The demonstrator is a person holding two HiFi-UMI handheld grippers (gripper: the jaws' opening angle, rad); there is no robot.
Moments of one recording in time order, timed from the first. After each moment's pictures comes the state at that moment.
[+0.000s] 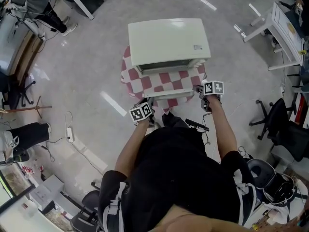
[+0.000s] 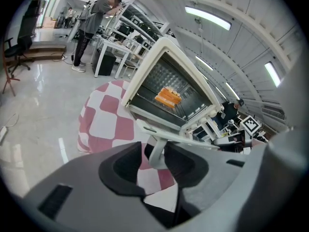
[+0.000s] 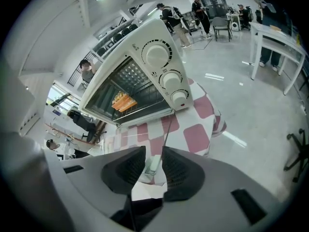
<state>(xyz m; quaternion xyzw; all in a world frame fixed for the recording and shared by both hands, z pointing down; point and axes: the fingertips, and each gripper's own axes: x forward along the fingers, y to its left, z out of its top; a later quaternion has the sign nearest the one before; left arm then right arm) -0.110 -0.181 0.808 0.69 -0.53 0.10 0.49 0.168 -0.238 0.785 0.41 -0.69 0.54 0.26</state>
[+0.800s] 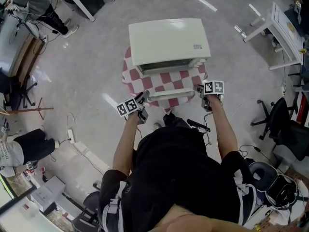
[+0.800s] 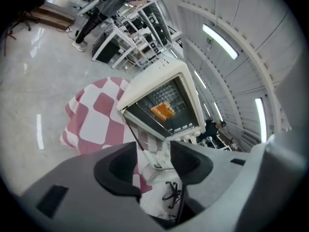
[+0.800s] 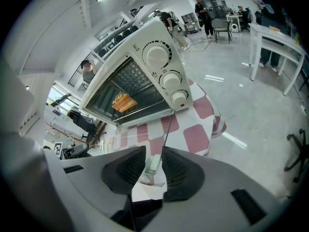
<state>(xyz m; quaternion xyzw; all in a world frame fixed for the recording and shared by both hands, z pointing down) -0.145 -0.208 0.779 0.69 -0.45 -0.01 0.57 0.165 -0.239 0.785 0.41 -0.69 0.54 0.26</state>
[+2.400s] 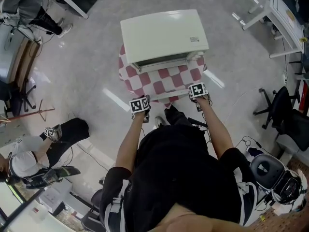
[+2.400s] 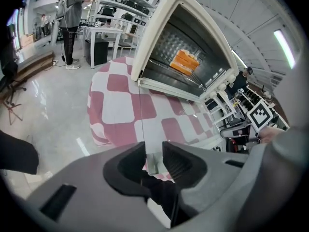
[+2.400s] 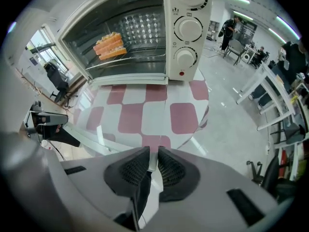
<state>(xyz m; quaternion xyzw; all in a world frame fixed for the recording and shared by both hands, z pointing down) -0.138 -0.169 0.890 0.66 -0.48 0.28 0.50 0.165 -0.197 0.892 0.44 -0.65 0.42 0.47</state>
